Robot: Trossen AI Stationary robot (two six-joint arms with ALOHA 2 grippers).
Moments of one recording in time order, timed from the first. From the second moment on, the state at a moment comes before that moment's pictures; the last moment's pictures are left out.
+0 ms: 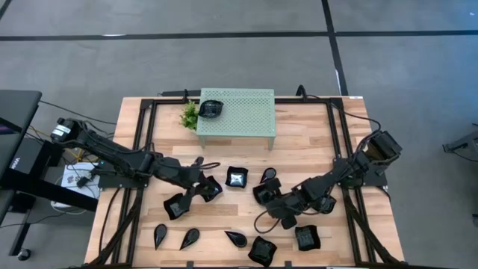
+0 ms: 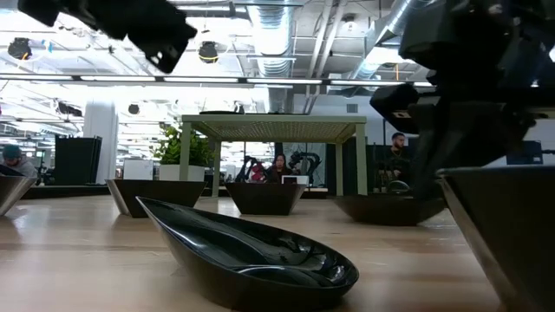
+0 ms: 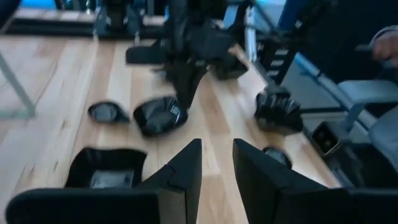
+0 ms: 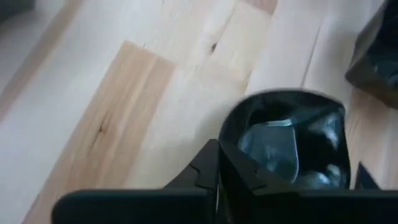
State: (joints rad) left arm -0.35 1.12 0.54 0.24 -0.05 -0.11; right arm 0.50 1.66 0.84 -0.18 0.23 -0.02
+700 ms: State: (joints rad) left arm -0.44 1.14 0.54 0.26 -0.09 0.00; right arm 0.52 1.66 0.86 -0.13 0.24 0.00
